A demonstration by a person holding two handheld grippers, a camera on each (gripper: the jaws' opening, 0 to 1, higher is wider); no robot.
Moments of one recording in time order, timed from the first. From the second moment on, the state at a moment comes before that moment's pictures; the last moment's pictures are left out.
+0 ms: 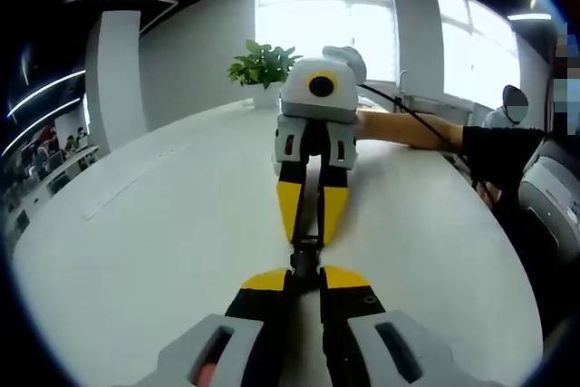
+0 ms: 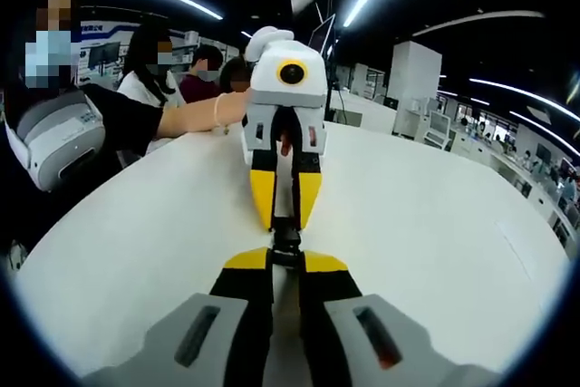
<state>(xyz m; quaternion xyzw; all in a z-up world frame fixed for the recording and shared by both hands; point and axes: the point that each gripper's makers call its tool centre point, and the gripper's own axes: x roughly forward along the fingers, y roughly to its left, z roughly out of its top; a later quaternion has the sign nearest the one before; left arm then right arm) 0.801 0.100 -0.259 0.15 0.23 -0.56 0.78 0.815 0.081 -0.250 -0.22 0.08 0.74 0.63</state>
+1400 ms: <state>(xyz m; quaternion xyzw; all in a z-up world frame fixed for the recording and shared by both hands) 0.798 0.101 -0.258 0.17 0.22 -0.57 0.78 0.811 0.083 -0.250 -0.22 0.08 0.72 0.65</state>
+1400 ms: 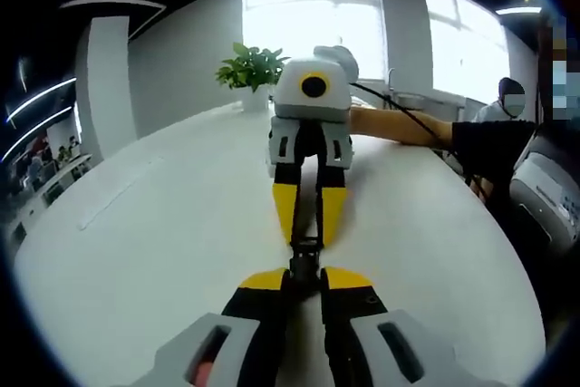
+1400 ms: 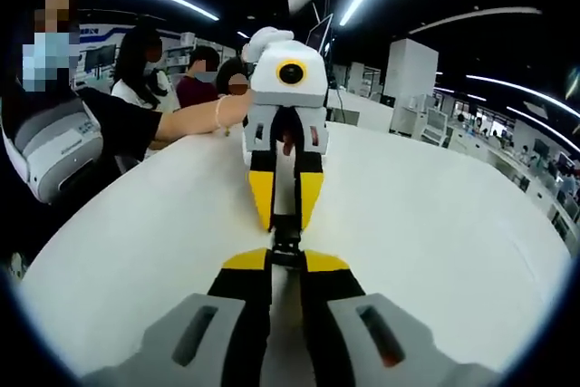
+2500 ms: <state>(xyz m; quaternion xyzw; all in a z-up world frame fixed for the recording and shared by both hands) 0.797 0.114 -0.258 0.15 0.24 -0.55 0.78 0.815 0.083 -0.249 -0.18 0.11 0.72 0.67</state>
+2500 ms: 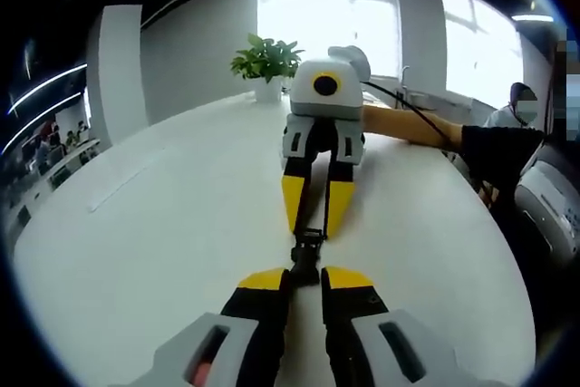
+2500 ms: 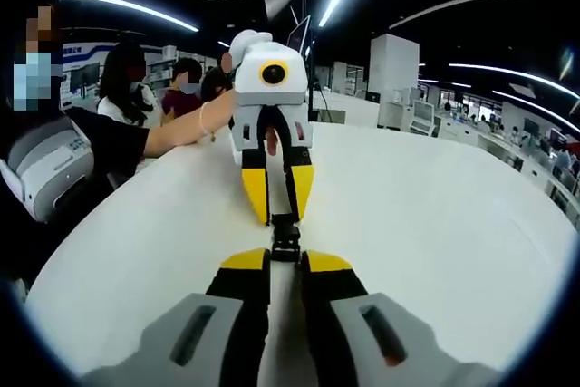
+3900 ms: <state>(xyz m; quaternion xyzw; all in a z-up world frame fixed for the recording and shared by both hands) 0.792 0.107 -0.259 0.17 0.23 -0.57 0.77 0.807 0.083 -0.252 -0.21 0.11 0.75 0.62</state>
